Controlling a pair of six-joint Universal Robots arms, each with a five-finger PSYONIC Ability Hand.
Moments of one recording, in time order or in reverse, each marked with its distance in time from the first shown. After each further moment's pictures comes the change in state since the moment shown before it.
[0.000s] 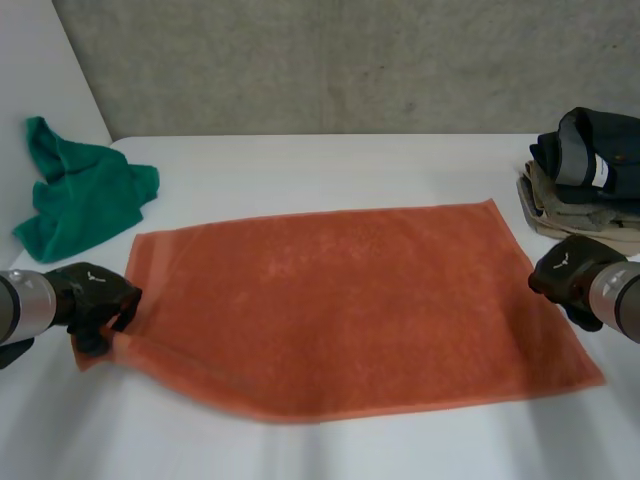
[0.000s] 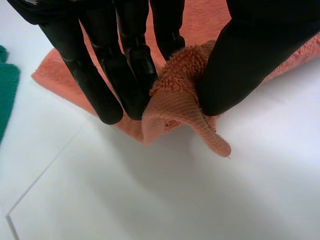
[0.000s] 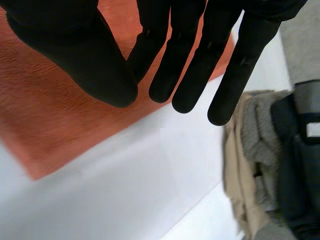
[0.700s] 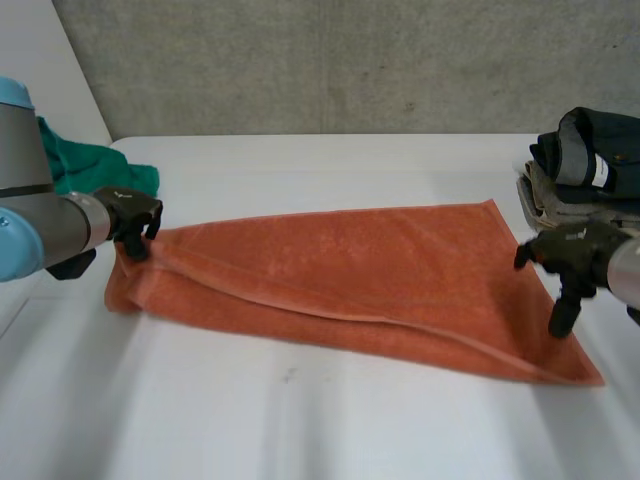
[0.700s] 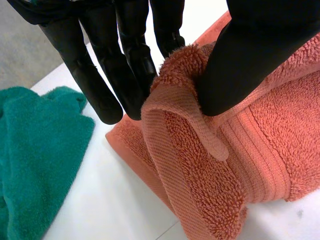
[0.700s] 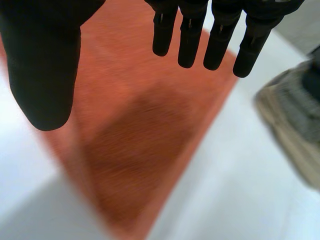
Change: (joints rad) left arm -0.144 -0.389 0.616 0.047 -0.146 -0.339; right arm -0.048 -0.045 -0.075 0.171 -0.129 0.494; left_hand 0.000 0.000 0.000 0.000 0.000; right_hand -0.753 -0.791 -0.804 -0.827 -0.850
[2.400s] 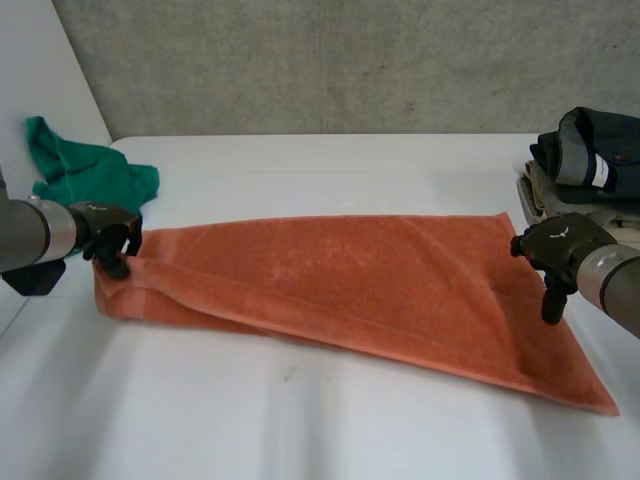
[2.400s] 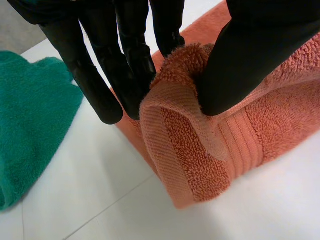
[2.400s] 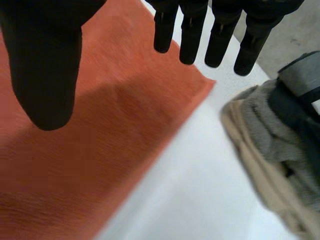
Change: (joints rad) left arm 0.085 0.094 -0.098 -0.102 0.070 -0.017; right arm 0.051 0.084 0.038 -0.270 0.089 -0.045; left_hand 0.000 0.000 0.000 0.000 0.000; right_hand -0.027 -0.032 -0.021 -0.009 -0.007
